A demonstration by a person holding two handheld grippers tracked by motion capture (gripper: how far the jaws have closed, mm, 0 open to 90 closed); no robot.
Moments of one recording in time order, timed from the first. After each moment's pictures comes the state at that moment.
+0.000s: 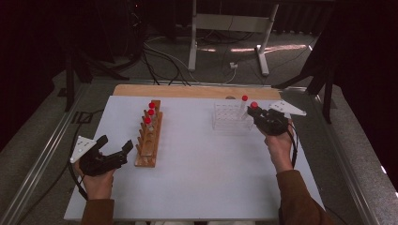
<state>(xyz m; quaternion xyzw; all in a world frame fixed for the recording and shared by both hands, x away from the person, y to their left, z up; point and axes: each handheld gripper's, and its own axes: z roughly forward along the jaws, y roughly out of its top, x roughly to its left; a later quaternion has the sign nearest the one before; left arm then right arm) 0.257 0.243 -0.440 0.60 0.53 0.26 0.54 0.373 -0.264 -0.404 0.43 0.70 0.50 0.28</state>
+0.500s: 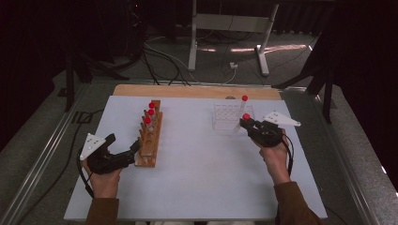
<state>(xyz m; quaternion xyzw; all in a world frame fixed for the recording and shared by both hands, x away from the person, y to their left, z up) 0.262 0.222 -0.434 0.62 0.51 0.25 0.54 0.348 -0.250 -0.421 0.41 0.72 0.51 0.23</state>
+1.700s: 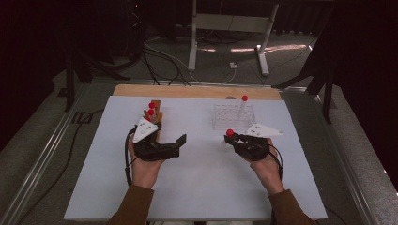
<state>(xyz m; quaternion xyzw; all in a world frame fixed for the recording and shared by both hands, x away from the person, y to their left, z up) 0.290 0.108 -0.399 0.69 0.42 0.20 0.55 0.318 -0.211 -0.430 0.34 0.78 0.49 0.18</state>
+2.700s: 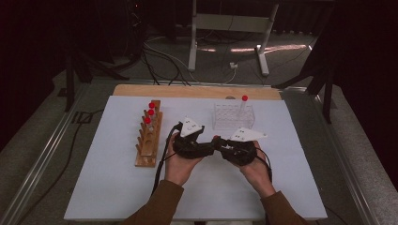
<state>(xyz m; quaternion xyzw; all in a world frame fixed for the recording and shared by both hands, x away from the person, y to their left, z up) 0.308 0.020 -0.406 0.76 0.37 0.14 0.51 0.310 -0.176 -0.435 0.31 0.81 0.48 0.16</state>
